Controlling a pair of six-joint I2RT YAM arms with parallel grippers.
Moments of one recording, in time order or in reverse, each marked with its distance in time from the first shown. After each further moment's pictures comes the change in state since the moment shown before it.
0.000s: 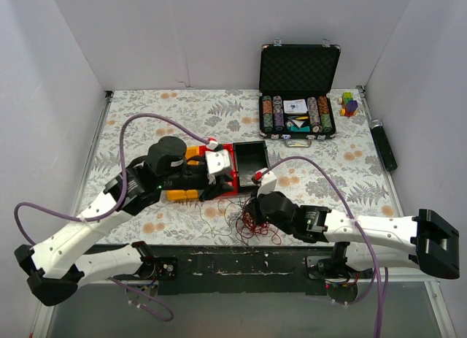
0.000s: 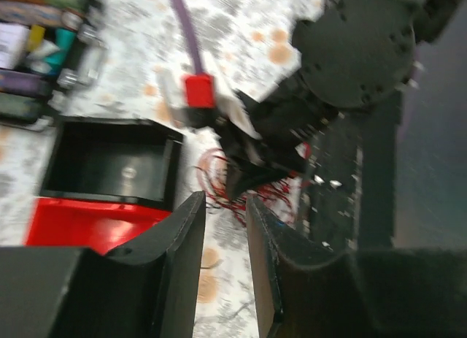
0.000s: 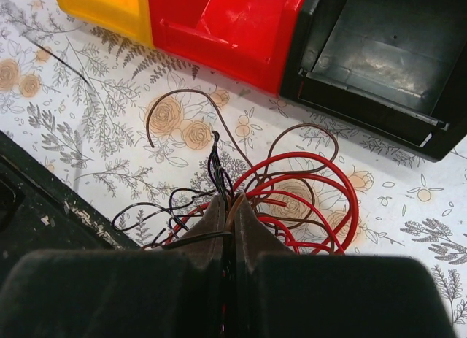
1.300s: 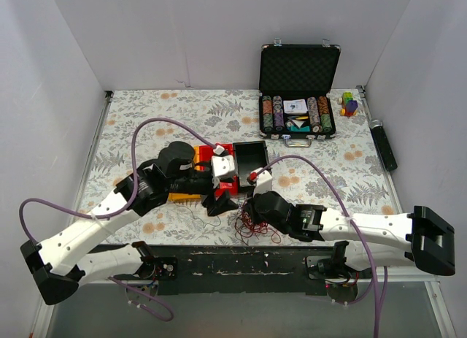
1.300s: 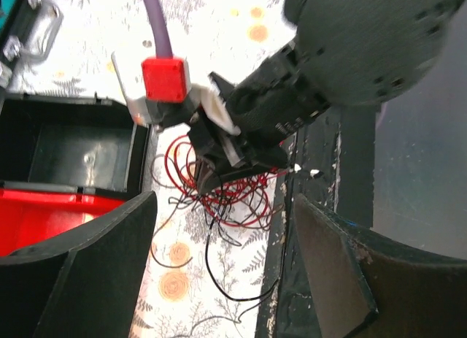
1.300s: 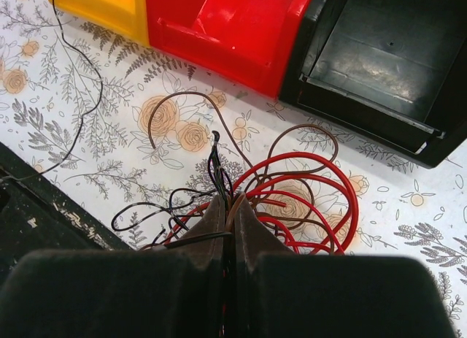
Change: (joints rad) left arm 0.000 0.029 -0.090 0.009 0.116 -0.051; right arm 0.016 0.048 0.051 -0.034 0.029 -0.025
